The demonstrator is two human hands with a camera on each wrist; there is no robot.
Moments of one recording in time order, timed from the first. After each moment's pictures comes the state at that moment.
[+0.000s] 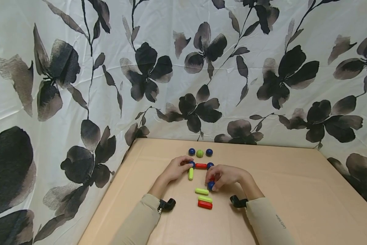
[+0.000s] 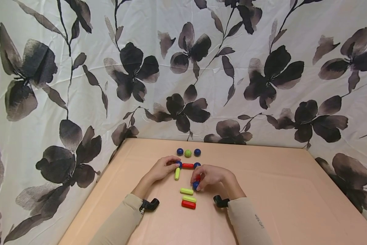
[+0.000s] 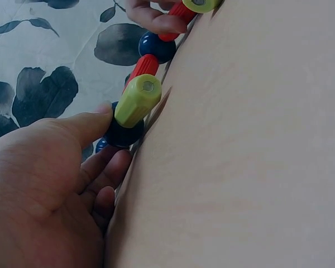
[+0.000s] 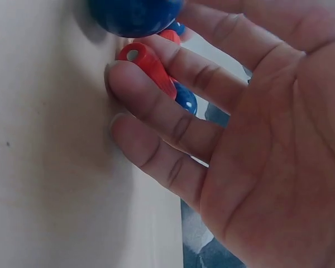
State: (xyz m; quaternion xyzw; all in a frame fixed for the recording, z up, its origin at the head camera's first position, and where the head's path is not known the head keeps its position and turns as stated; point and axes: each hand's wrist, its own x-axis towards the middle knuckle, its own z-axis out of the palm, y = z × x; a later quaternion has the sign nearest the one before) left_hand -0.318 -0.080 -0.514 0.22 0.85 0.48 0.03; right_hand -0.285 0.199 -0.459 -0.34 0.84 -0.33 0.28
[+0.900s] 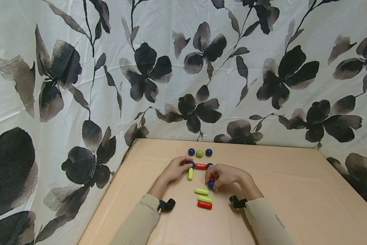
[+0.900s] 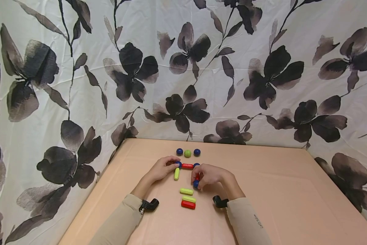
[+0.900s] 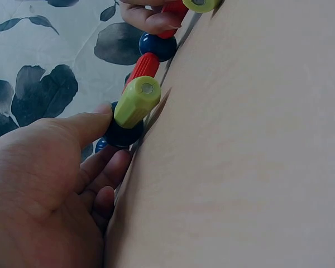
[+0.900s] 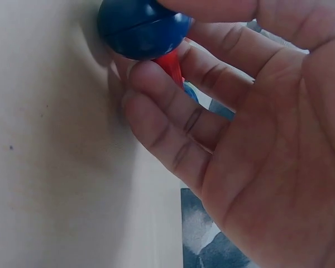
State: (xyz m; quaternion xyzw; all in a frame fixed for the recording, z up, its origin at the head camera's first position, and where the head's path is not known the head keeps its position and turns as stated) left_hand -0.316 -0.080 -0.511 0.22 0.85 0.49 0.03; right_hand -0.286 0.193 -0.458 -0.30 0.85 -0.34 0.27
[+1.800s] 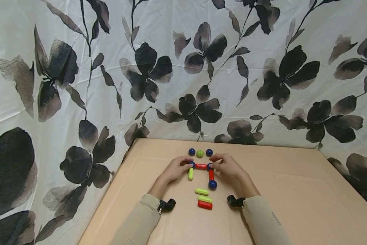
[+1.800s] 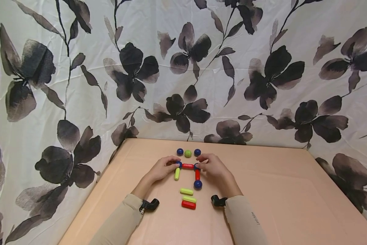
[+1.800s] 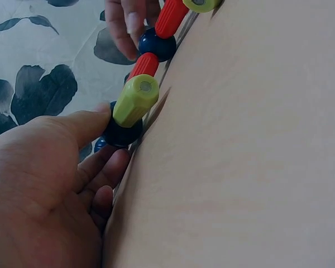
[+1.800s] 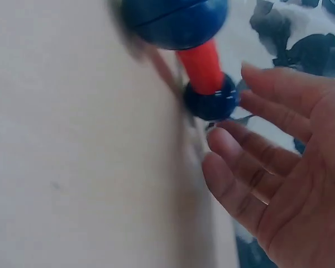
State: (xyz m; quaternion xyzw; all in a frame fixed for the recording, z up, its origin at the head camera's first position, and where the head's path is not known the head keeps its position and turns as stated) left_hand -0.319 -0.081 -0.512 0.23 0.85 0.48 0.03; right_hand -0.310 0.203 -0.478 -0.14 0.88 -0.45 0.08
